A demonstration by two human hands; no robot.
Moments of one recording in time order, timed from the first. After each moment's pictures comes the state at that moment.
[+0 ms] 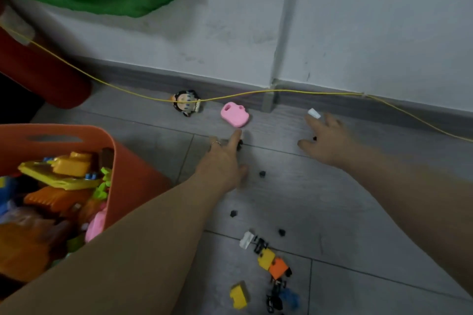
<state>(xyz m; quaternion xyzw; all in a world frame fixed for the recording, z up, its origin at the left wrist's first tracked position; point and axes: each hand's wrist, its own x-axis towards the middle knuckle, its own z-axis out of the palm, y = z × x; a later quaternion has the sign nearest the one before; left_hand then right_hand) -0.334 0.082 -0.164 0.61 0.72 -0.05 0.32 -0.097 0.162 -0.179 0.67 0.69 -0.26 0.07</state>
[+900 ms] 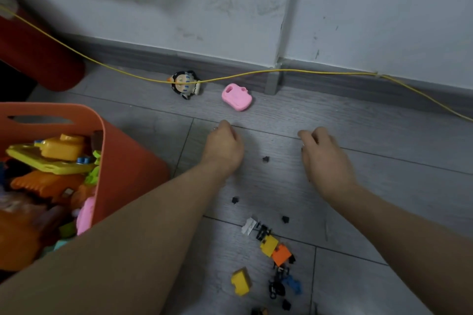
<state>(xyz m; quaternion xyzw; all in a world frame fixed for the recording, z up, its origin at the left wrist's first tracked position) -0.328 0.087 -0.184 0.50 0.79 0.14 0.33 -0.112 0.083 -0.219 0.60 0.79 -0.08 -0.04</state>
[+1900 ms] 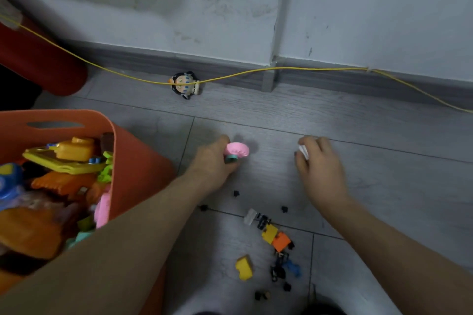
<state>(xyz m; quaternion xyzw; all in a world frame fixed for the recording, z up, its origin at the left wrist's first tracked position) -0.356 0.045 -0.166 0.59 0.72 0.08 0.36 -0.126 0.044 -0.201 0.66 0.70 -0.16 -0.20</state>
